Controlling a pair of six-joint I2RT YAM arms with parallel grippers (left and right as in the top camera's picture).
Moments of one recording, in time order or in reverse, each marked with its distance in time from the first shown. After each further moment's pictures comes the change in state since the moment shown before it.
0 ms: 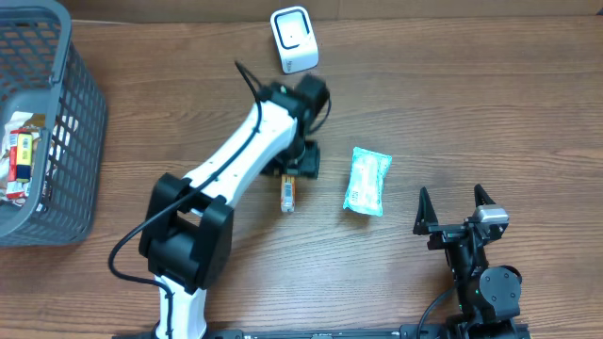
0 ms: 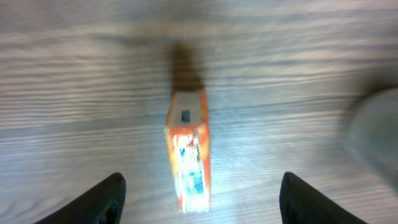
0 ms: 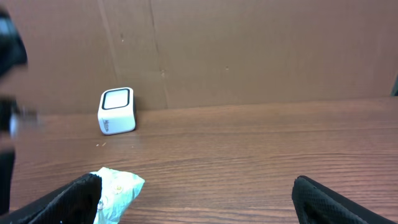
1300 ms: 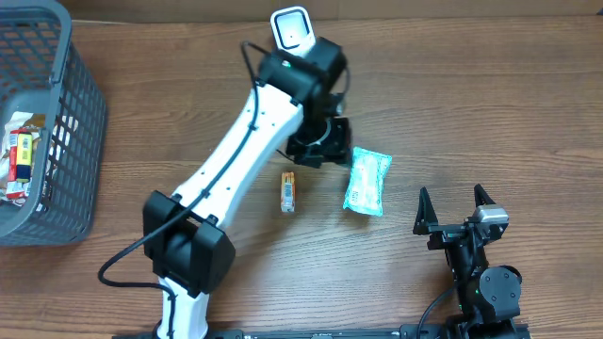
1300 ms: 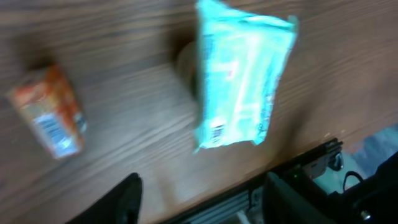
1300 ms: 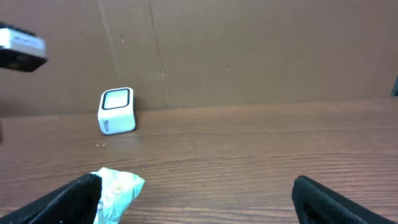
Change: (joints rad) left arm -0.078 0.000 0.272 -0.128 0.350 0.012; right arm 0.000 0.000 0.000 0.000 0.001 0.000
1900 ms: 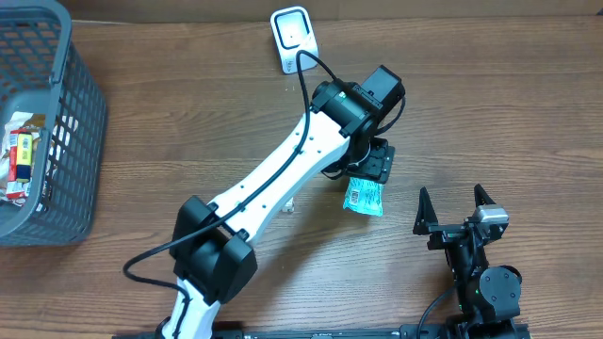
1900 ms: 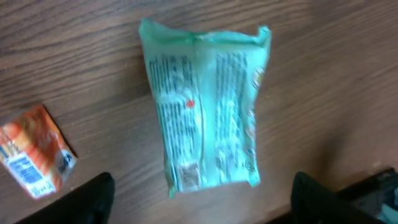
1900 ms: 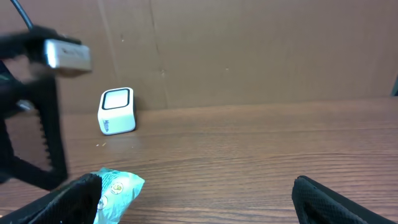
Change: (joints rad) left arm -0.158 0.043 -0.001 0.104 -0.213 -0.072; right arm 0.000 0.000 0.000 0.001 -0.001 0.000
